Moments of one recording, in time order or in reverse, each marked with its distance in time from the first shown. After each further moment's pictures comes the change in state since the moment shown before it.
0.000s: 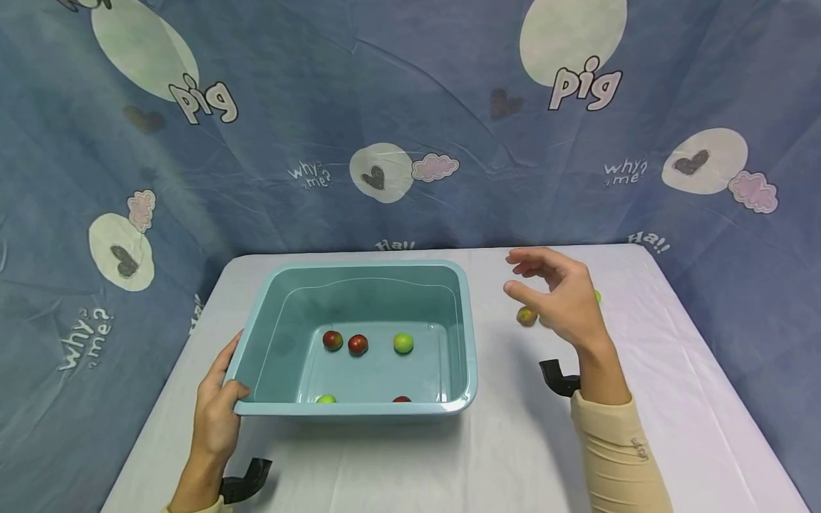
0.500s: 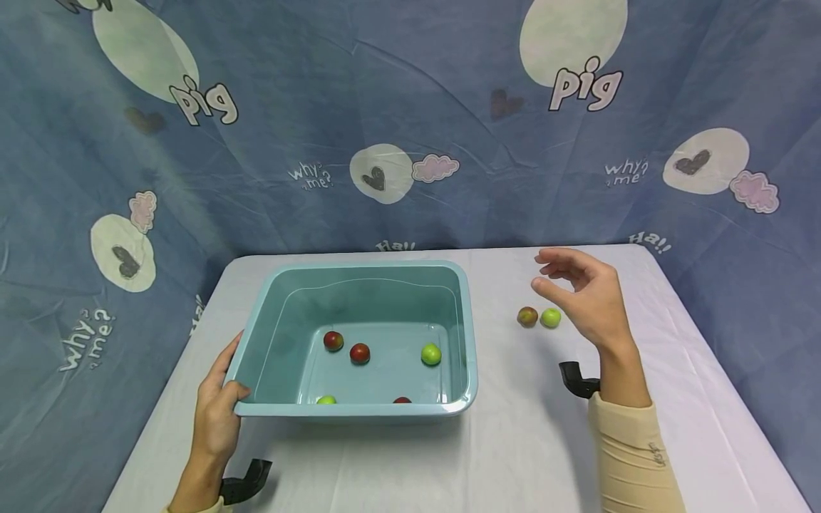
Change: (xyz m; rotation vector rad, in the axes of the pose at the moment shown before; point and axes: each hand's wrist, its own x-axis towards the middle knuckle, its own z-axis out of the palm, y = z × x) left_hand 0.000 0.001 0.000 0.010 -0.006 -0.005; right_hand -0.009 0.010 -0.028 -0.049 0.099 0.087
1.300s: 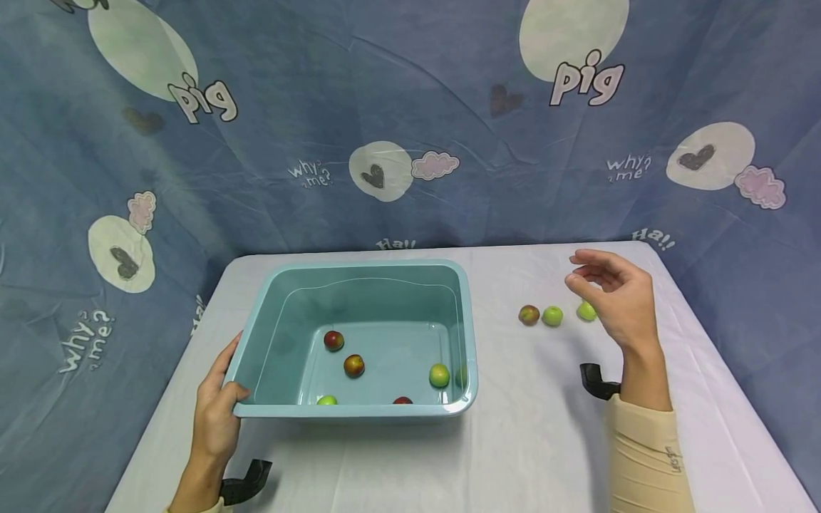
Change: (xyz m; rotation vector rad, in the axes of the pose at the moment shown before) left_hand 0.000 0.000 0.001 0.007 0.009 -0.005; right_hand -0.010 0.023 -0.033 0.075 0.172 0.105
